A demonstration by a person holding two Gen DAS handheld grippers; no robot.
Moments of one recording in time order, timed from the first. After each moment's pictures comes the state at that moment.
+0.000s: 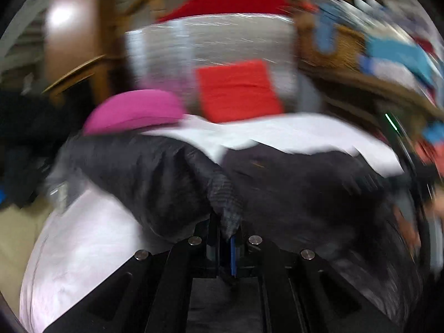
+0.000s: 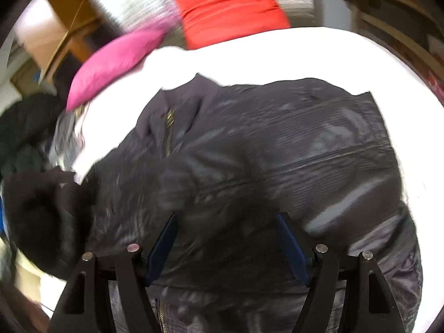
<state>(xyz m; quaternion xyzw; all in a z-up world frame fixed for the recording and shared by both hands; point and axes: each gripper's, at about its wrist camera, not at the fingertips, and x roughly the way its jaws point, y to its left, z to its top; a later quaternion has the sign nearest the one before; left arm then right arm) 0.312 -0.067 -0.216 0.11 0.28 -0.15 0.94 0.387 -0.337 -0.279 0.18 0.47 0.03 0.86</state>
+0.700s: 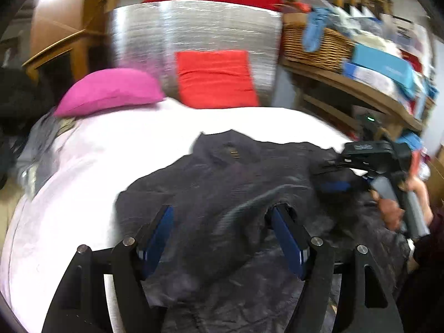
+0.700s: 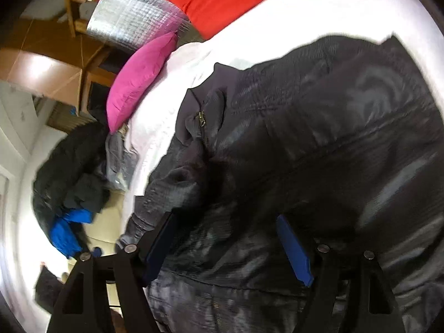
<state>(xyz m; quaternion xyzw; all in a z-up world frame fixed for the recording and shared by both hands) 0.323 -0.016 -0.207 0.04 0.31 -0.19 0.93 0.406 -0.356 -0.297 0.36 0.49 0.16 0.78</state>
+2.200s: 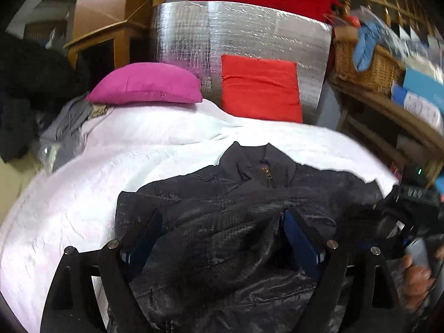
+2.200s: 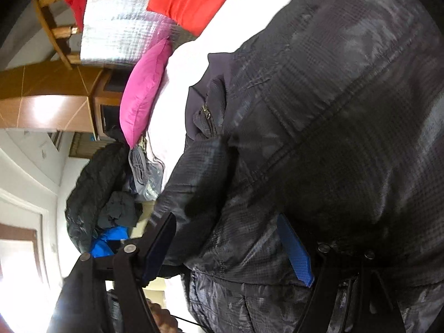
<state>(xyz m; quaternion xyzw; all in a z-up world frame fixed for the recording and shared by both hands) 0.355 -0.043 -0.221 -0.01 0.30 -0.08 0.95 0.404 -0.359 -0.329 0.47 0.48 0.19 0.71</state>
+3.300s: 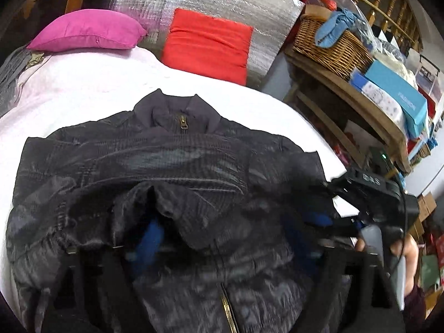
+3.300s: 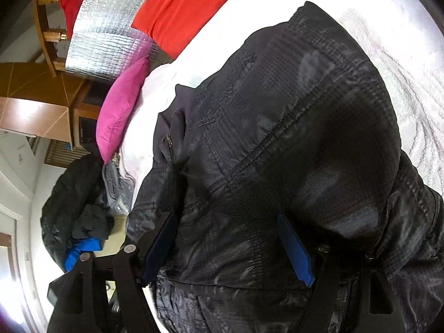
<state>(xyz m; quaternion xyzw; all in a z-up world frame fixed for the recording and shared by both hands) 0.361 -0.101 -0.249 -0.10 0.40 -0.23 0.88 0.383 -0.415 -0.319 0.42 0.48 0.12 0.76</state>
